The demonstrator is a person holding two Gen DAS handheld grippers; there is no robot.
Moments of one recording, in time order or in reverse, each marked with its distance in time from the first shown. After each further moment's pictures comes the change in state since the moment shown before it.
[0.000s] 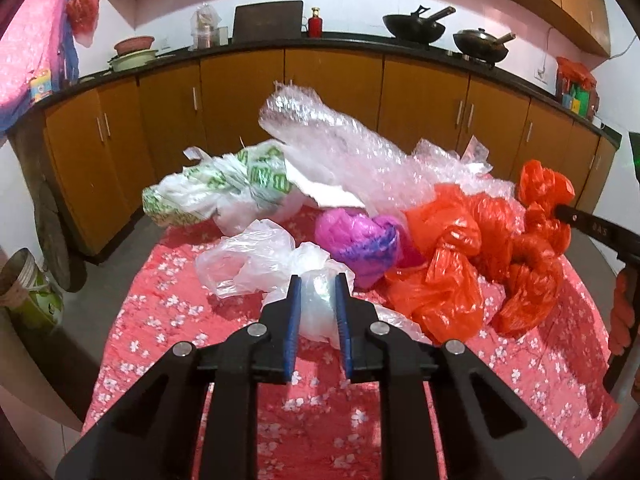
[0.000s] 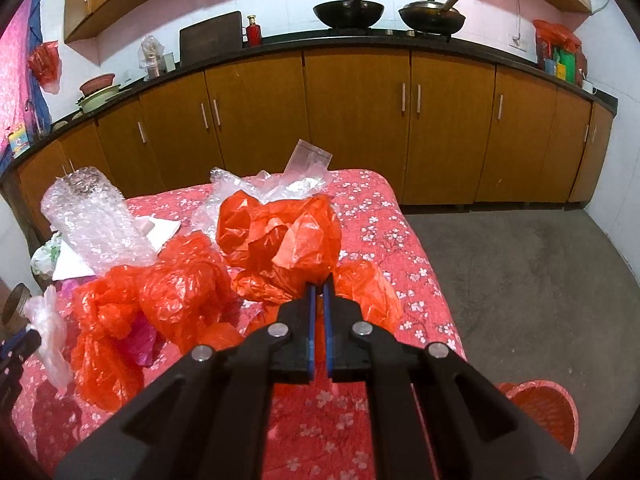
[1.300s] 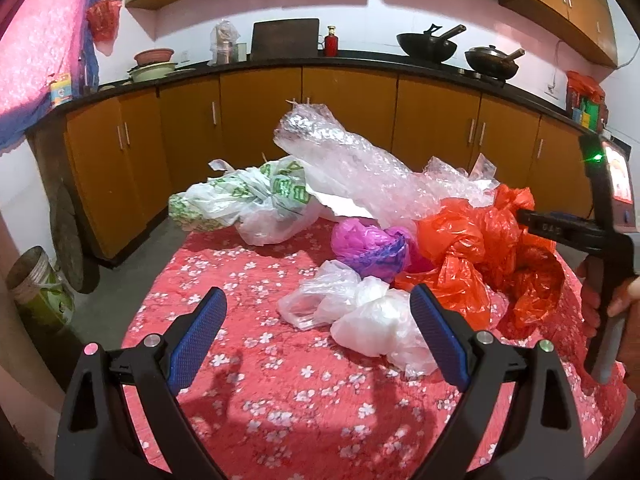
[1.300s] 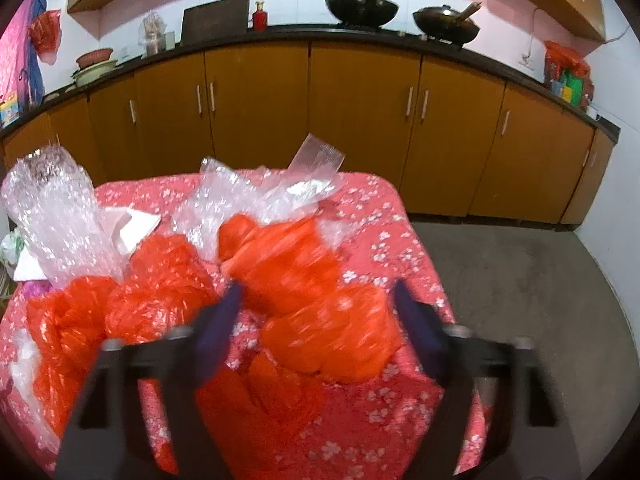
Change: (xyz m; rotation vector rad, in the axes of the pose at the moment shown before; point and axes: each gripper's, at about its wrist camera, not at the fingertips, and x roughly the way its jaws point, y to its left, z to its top) left arm -0.016 -0.001 -0.009 -0.022 -0.067 0.052; right arm 0.062 0.023 0.013 -0.079 0.060 -0.072
